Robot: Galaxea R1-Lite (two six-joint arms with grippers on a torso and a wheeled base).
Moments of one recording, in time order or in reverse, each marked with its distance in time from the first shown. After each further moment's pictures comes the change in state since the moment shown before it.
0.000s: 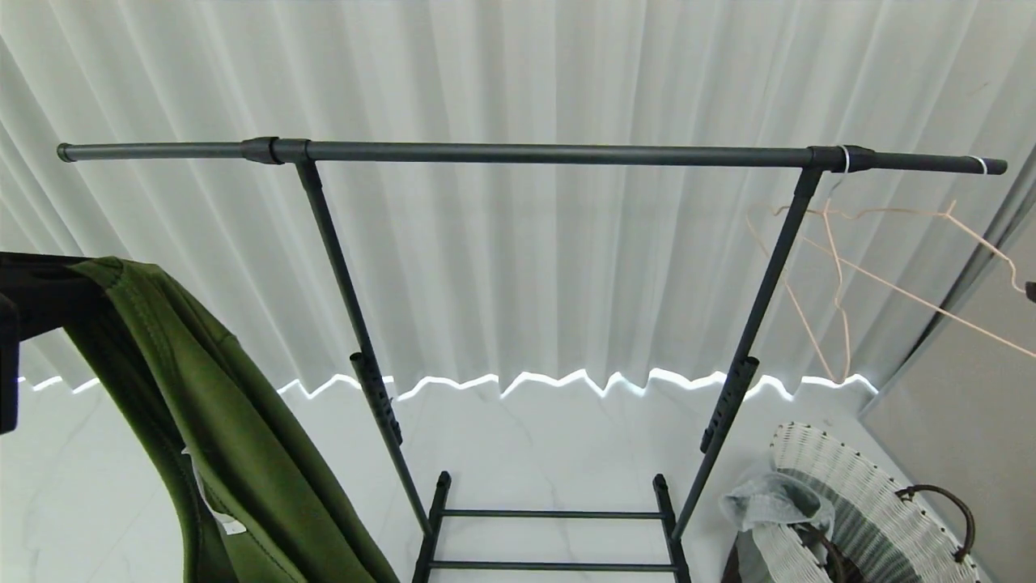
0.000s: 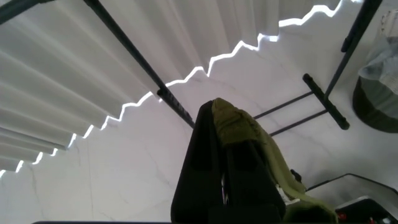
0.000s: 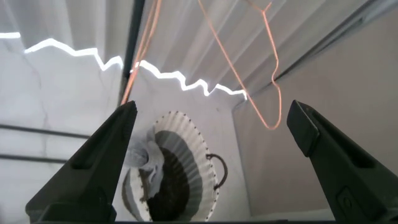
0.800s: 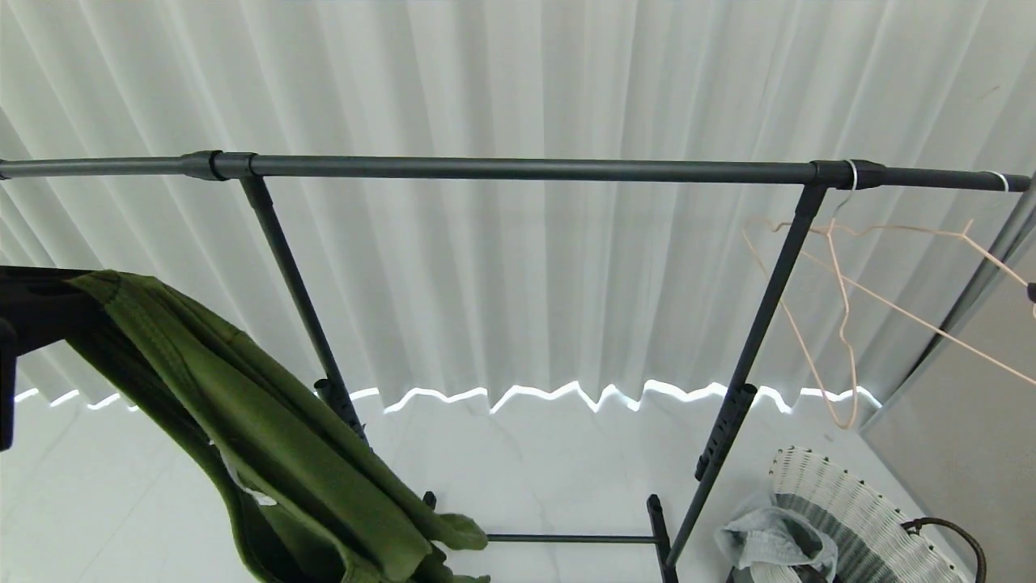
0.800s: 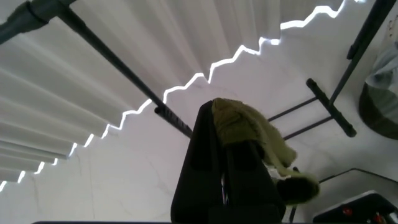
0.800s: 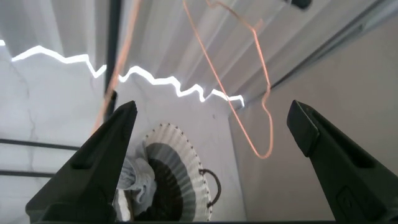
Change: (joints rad) left arm 0.000 -0.013 0.024 0.000 0.001 0.022; right arm 0.003 -0.006 0.002 0.001 -0.002 0.000
